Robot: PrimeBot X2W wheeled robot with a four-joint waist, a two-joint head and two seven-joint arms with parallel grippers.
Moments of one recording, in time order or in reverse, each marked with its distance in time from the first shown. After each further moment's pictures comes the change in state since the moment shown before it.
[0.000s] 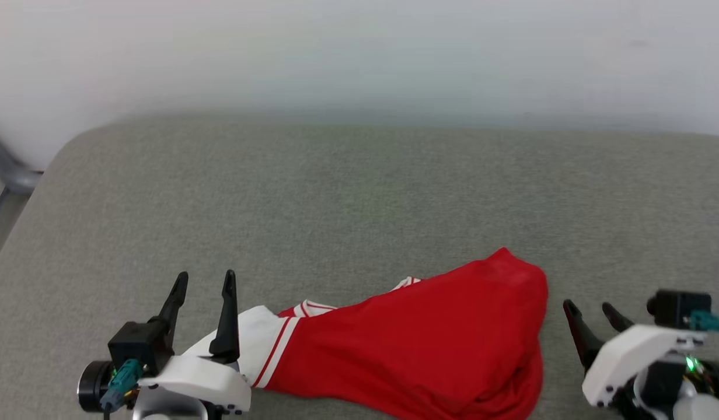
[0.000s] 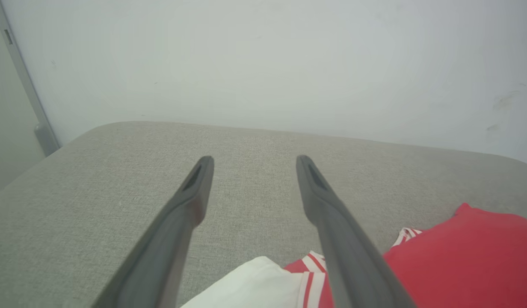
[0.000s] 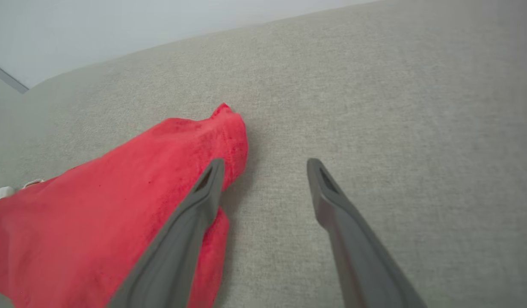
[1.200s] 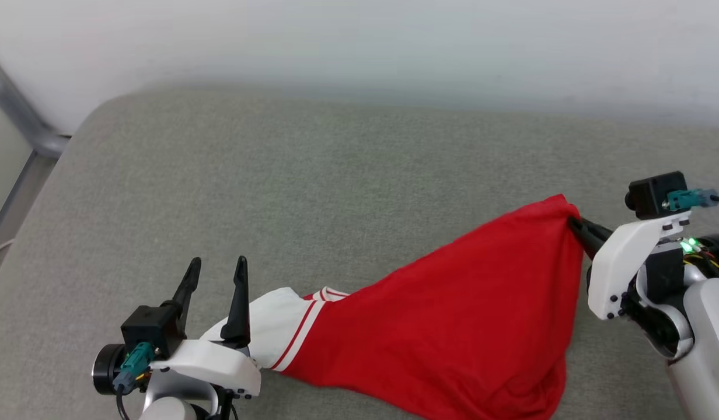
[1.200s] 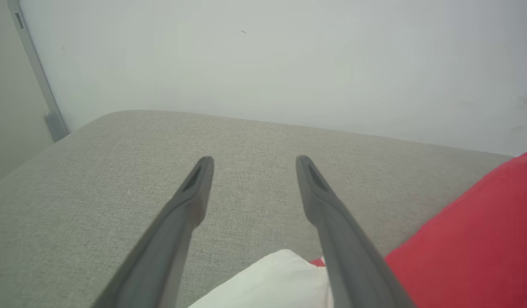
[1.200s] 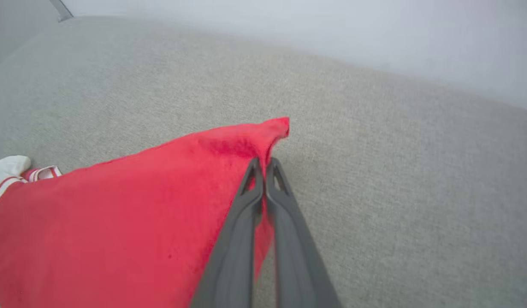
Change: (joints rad) left arm -0.072 -0.082 0.038 0.088 0.051 -0.080 -0.006; right arm -0.402 -0.275 0.326 0.198 0.166 0.000 0.173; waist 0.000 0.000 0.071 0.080
